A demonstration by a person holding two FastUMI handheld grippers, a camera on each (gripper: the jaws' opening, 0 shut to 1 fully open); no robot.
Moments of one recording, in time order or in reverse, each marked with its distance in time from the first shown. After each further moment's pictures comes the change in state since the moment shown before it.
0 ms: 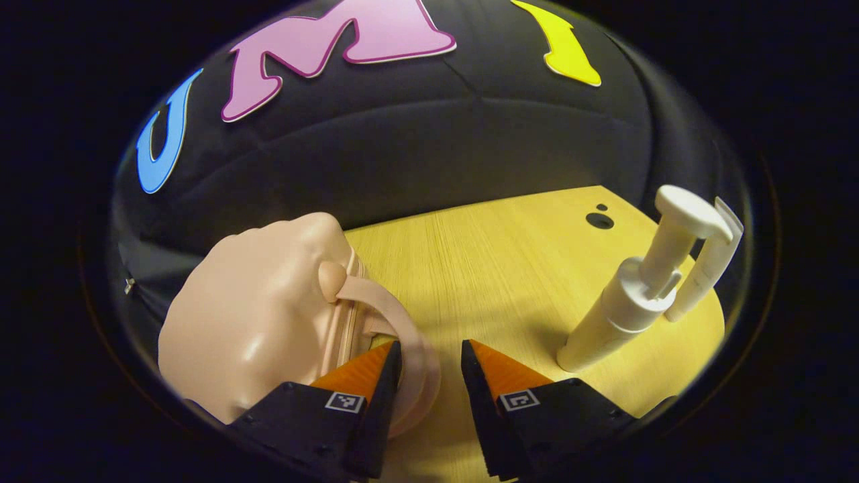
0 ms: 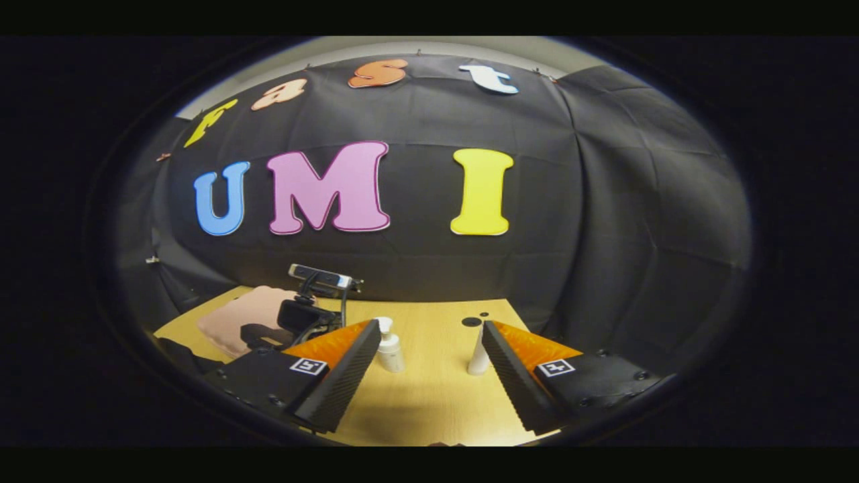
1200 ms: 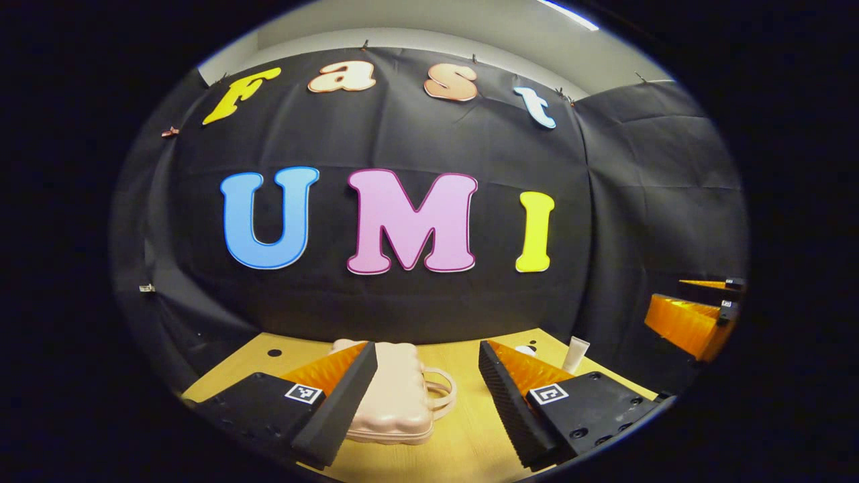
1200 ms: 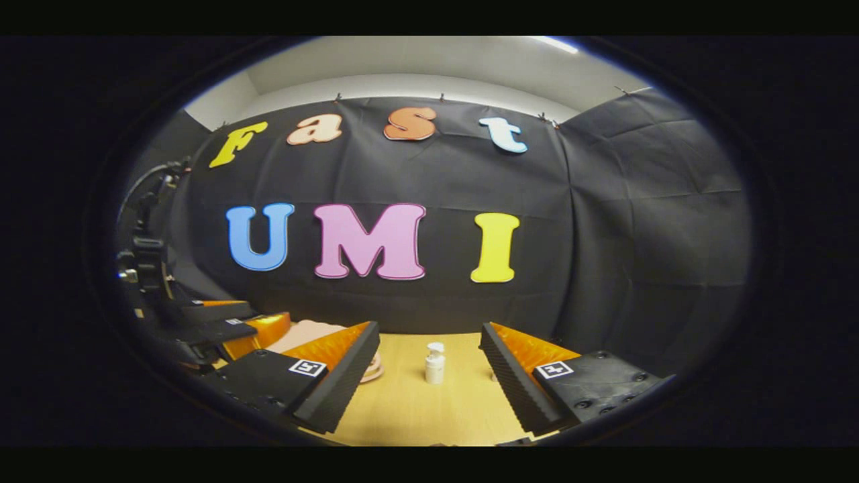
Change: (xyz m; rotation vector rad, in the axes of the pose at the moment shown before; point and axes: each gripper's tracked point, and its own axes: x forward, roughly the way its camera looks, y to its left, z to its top) left arm -0.336 0.116 0.063 -0.175 -0.625 -0.188; right arm -0.132 0.091 0.072 -0.028 -0.220 -0.046
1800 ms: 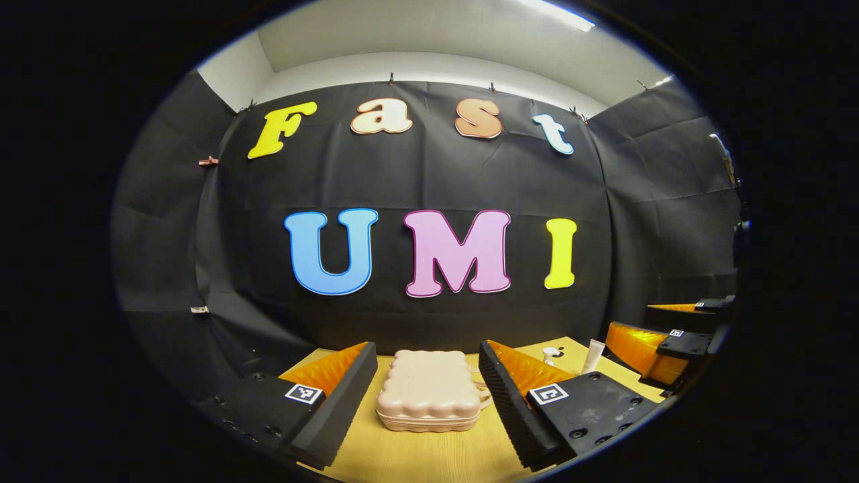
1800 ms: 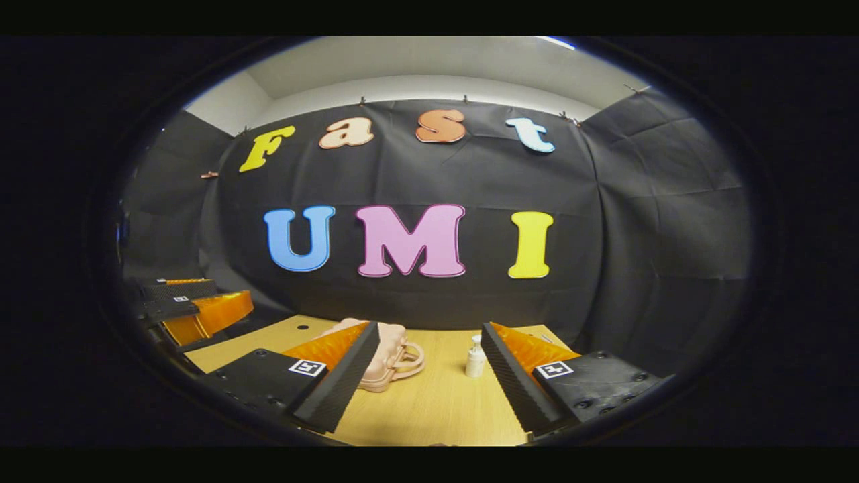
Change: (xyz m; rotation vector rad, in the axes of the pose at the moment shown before) left arm -0.156 0.070 0.053 0.038 -0.124 0.160; right arm -0.051 0.076 0.000 0.014 0.000 0.133
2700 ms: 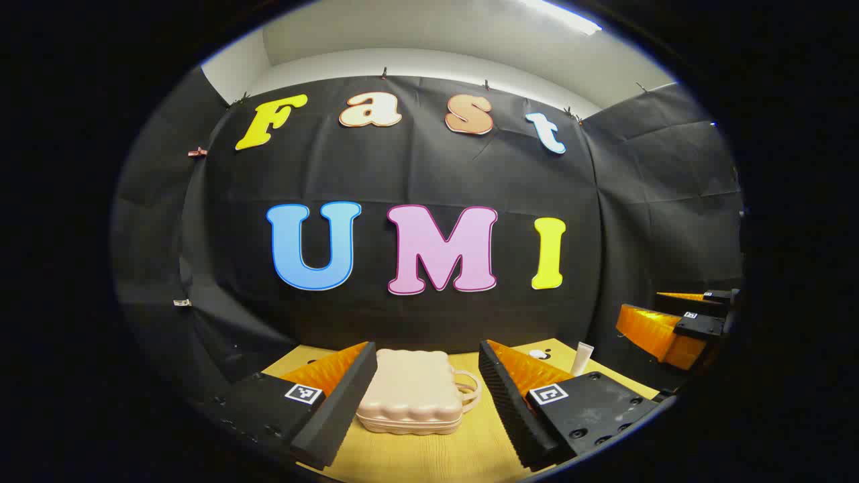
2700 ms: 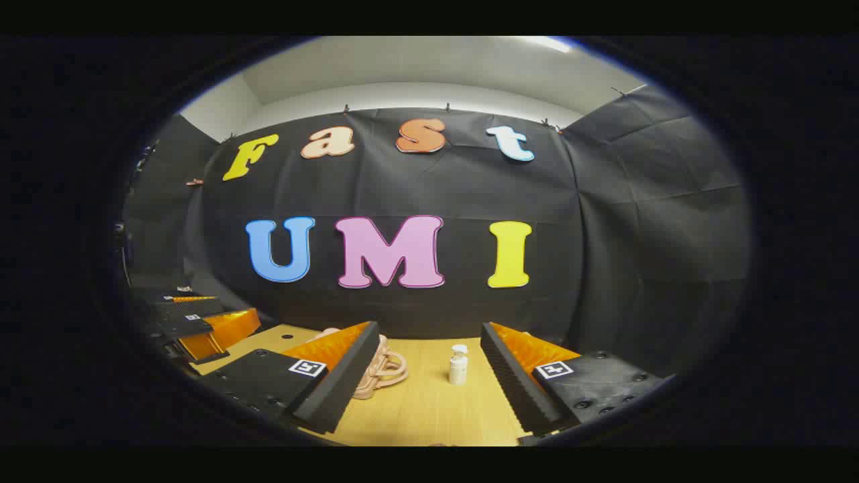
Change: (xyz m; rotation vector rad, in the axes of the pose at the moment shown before) left arm 0.014 -0.020 -0.009 -0.018 0.026 -0.029; right arm -0.002 -0.026 0.017 0.015 -0.052 -0.060
